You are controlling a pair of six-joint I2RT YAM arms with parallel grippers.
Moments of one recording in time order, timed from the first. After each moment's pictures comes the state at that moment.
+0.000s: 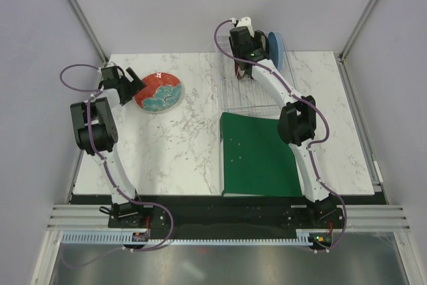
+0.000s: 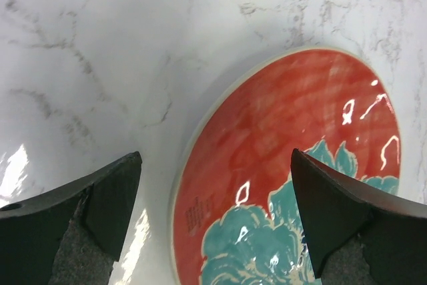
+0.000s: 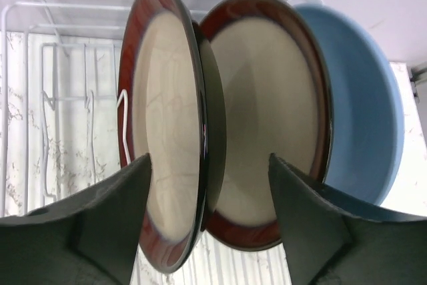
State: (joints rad) left arm 0.23 2.11 1.41 -0.01 0.19 -0.48; right arm 0.45 2.44 2.41 -0.49 0.63 0.01
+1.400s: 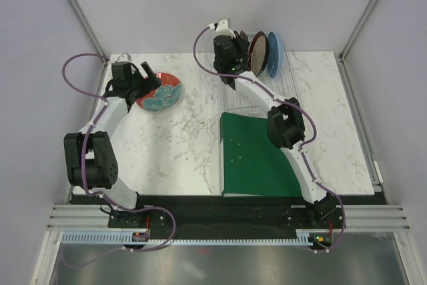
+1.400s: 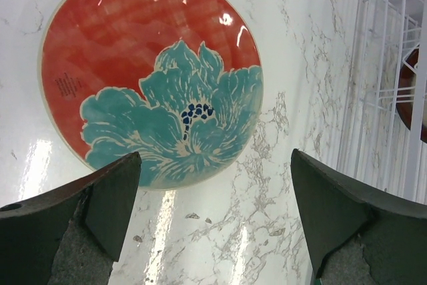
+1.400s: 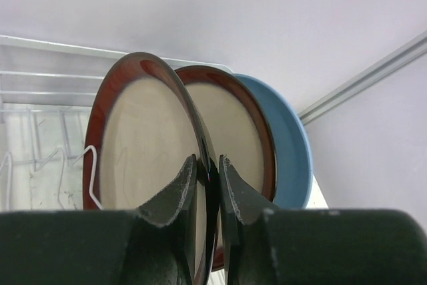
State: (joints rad) left arm 0.04 1.62 1.17 -0.13 0.11 -0.48; right arm 0.57 2.50 2.33 0.08 1.01 -0.49
